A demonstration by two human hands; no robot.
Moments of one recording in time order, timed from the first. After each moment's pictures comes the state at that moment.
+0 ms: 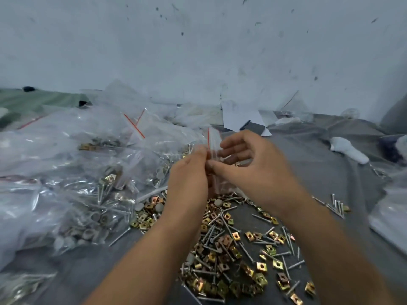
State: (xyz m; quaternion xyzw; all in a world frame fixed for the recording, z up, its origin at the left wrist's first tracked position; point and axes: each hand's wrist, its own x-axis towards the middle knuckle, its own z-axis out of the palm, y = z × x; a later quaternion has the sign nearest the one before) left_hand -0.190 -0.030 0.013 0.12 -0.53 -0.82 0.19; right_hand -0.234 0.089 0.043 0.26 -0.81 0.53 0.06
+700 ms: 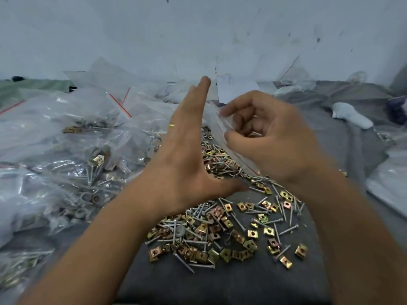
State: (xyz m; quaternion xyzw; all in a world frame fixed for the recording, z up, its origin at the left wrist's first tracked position) left_hand -0.170 -0.047 0.023 -0.13 -0.90 -0.33 0.24; right_hand -0.234 0.125 0.044 0.35 -0.73 0.59 0.08
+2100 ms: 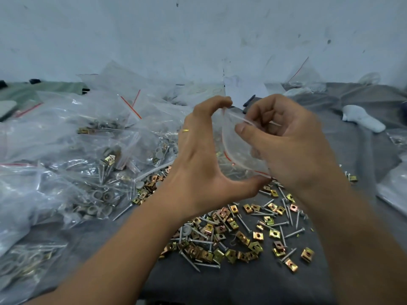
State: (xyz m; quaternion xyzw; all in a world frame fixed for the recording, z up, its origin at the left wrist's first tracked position) left_hand -0.175 -0.027 0.007 -0.15 -0.85 -0.40 0.32; right_hand -0.226 0.126 0.042 0.26 -0.71 0.65 0.09
